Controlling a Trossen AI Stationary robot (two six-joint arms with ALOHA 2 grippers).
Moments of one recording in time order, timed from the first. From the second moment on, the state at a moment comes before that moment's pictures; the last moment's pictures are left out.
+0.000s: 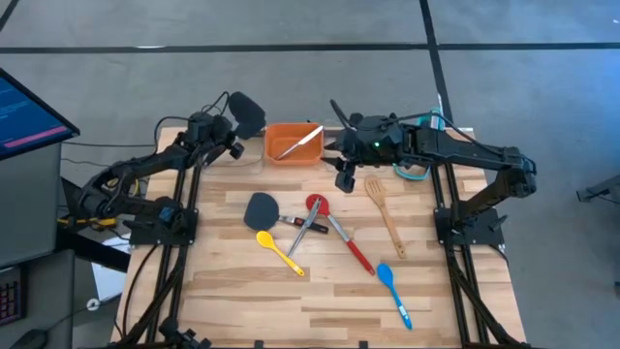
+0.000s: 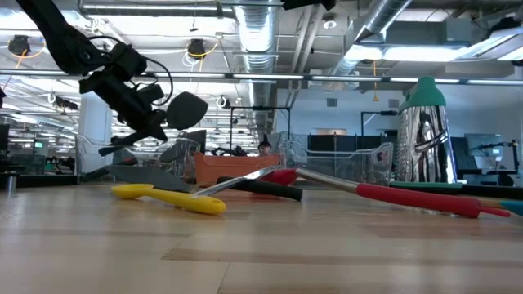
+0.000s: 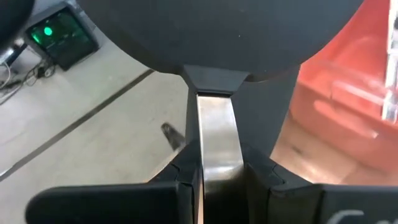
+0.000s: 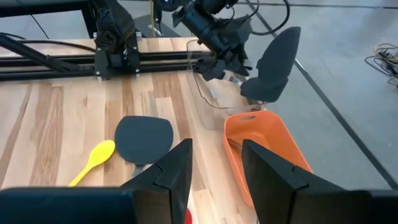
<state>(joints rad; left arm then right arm) 1.06 1.24 0.49 0.24 -0.01 0.30 -0.10 1.49 1.63 -0.67 0.21 -0.05</state>
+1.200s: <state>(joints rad) 1.03 1.21 0.45 0.50 0.38 0.13 -0.10 1.49 1.63 -0.70 0.21 -0.05</state>
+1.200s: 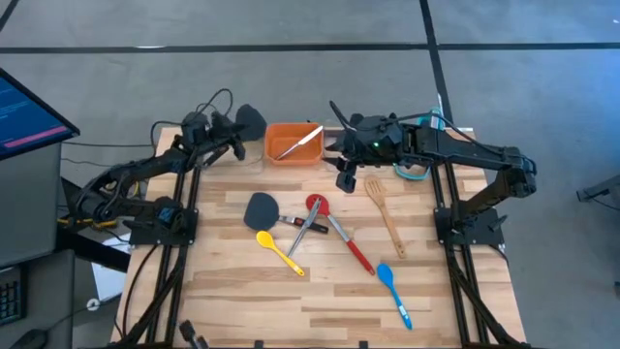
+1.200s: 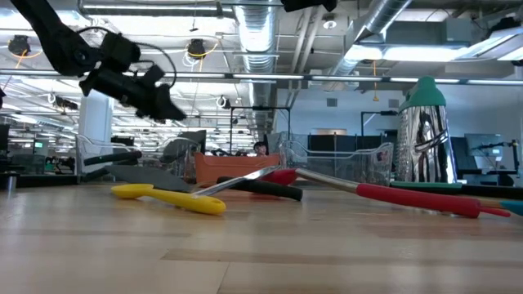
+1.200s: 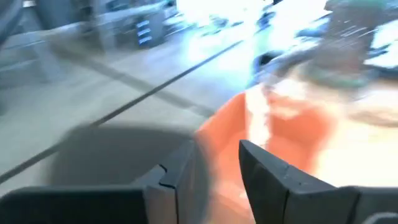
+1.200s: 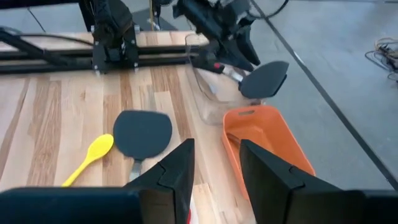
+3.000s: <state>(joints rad) 0.57 0.84 0.45 0.53 0.41 0.12 -0.08 1.49 1.63 -0.69 0.21 -0.05</state>
